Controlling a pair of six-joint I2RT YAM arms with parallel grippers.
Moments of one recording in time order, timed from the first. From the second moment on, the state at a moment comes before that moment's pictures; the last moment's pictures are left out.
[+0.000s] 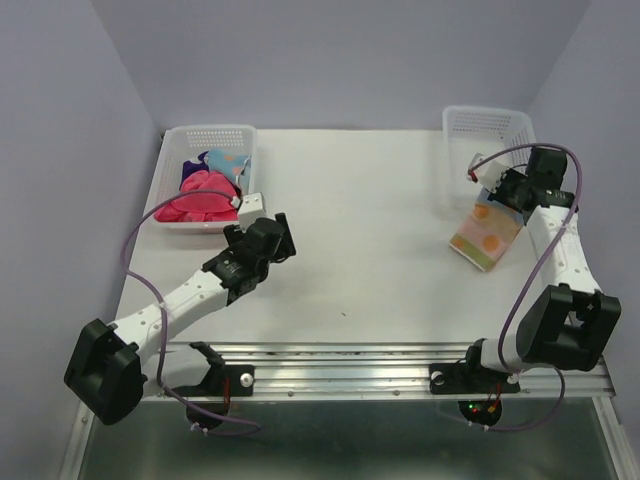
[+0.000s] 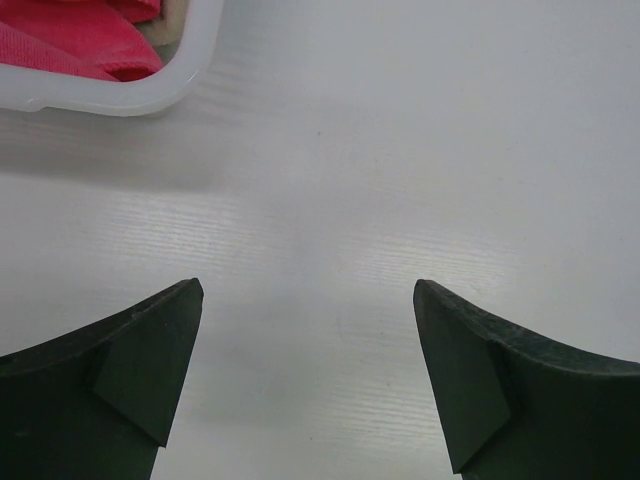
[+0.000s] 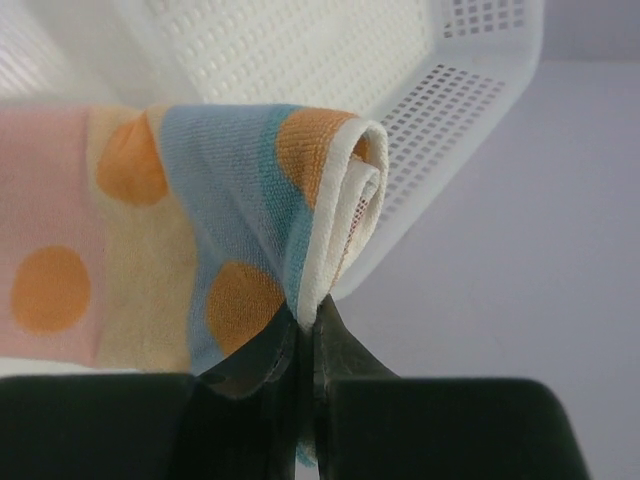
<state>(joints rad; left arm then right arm) -0.68 1.11 0.70 -0.26 -0.57 -0.63 -0.23 1.39 1.19 -0.54 -0.13 -1.28</state>
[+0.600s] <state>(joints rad) -0.63 1.20 0.76 -0.26 -0.60 -0.61 -0.24 1.51 1.24 -0.04 -0.23 -1.28</state>
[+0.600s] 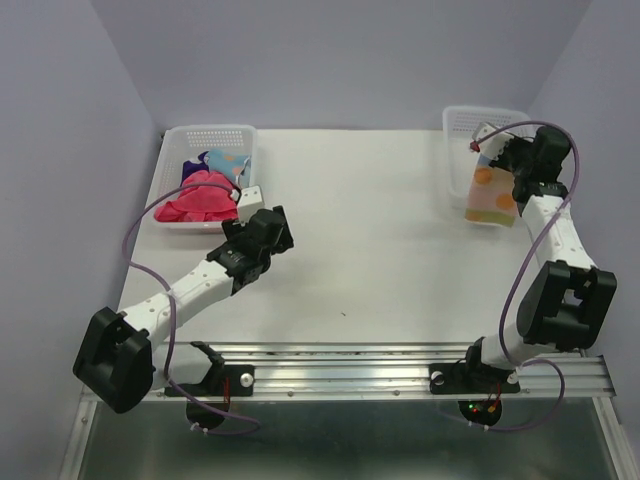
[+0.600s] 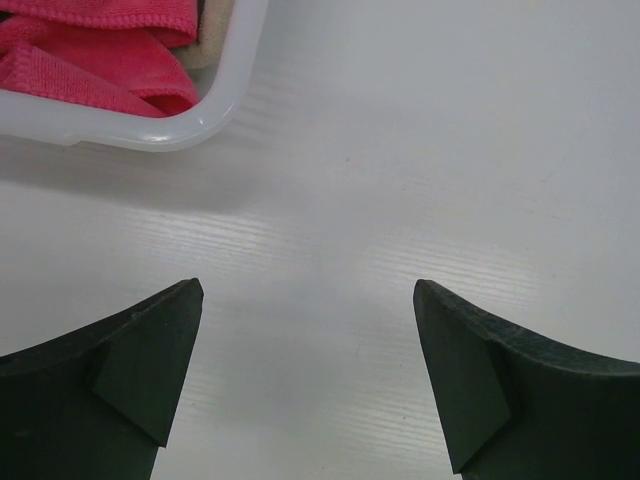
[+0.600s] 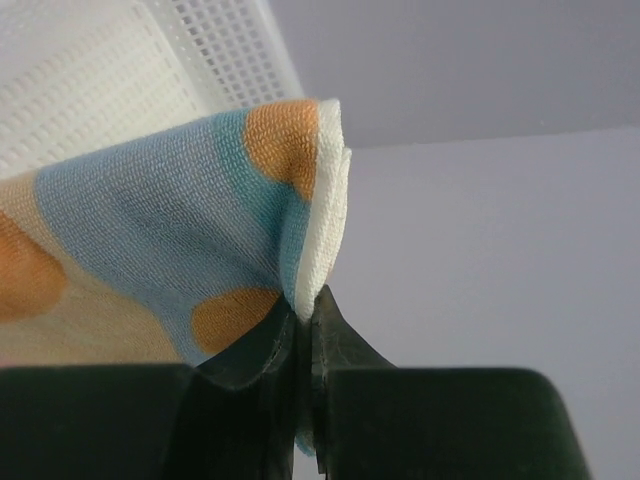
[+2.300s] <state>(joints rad) -0.57 1.30 0.78 -0.17 -0.64 -0.51 -0.24 2.22 1.51 0.38 -0.24 -1.19</state>
